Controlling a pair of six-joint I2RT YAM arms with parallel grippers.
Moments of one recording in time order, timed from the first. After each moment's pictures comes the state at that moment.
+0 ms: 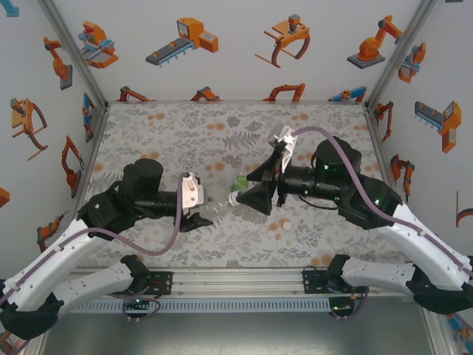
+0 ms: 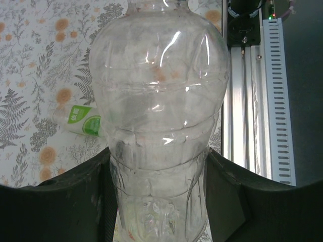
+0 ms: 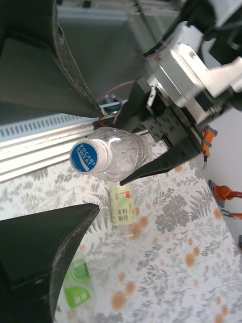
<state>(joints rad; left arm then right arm) -0.86 0.85 1.05 -0.70 0.54 0.48 0.98 1.00 1.37 -0.56 -0.36 0.14</state>
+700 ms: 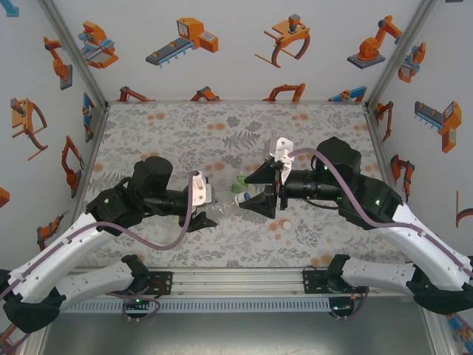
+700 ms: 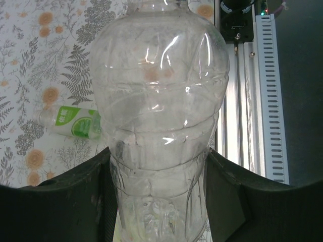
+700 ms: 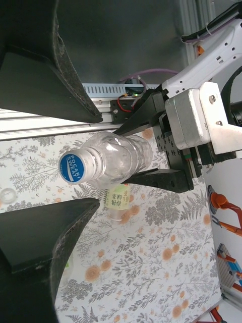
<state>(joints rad) -0.89 0.91 1.06 -0.70 0.54 0.46 0.98 1.00 1.37 -0.58 -0.46 -0.09</state>
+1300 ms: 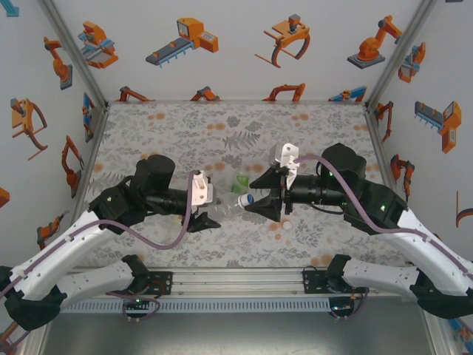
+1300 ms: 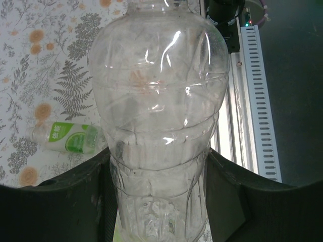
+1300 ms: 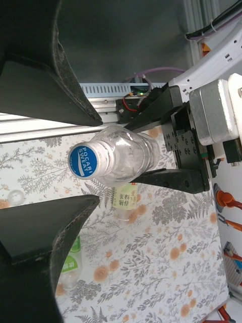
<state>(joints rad) -0.90 0.93 1.07 -0.67 0.60 0.46 0.98 0.95 1.32 -0.59 -0.45 -0.09</state>
